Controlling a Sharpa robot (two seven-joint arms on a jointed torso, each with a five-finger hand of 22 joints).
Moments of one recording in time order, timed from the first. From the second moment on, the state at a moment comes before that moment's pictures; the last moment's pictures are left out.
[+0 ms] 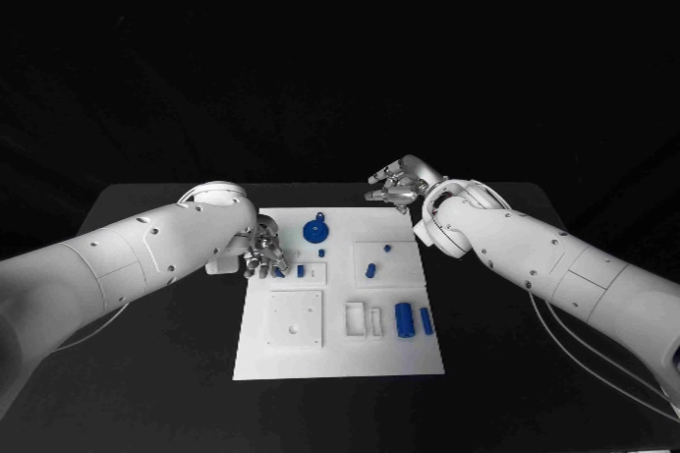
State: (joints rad) left arm 1.37 -0.33 -0.18 0.88 -1.09 0.43 -0.42; left_hand 1.13 0.18 0.07 -0.16 0.52 1.08 0.07 0.11 0.95 1.38 -0.04 0.59 0.44 1.21 -0.10 1.29 0.44 0.01 1.20 -0.12 0.38 1.31; right arm 1.00 -0.59 0.43 1.12 -1.30 -0.31 -0.11; right_hand 1.23 -0.11 0.26 -0.15 0.39 0.97 0.11 0.06 0.06 1.14 0.01 0.79 0.81 1.42 -0.07 0.96 1.03 0.11 1.47 -0.09 0.58 1.31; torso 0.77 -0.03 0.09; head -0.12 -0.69
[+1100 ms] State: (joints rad) left arm 1.37 -0.33 -0.19 0.87 -1.07 0.37 -0.45; left_hand 1.18 0.11 -0.03 -0.04 0.41 1.14 0.02 0.08 0.67 1.37 -0.06 0.59 0.44 1.22 -0.10 1.28 0.42 0.01 1.23 -0.12 0.33 1.31; right arm 1.00 -0.59 0.43 1.11 -1.30 -0.31 -0.11; right_hand 1.23 -0.11 0.26 -0.15 0.39 0.97 0.11 0.06 0.06 1.14 0.01 0.79 0.81 1.42 -0.07 0.96 1.03 0.11 1.47 -0.09 0.58 1.31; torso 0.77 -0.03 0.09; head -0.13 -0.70
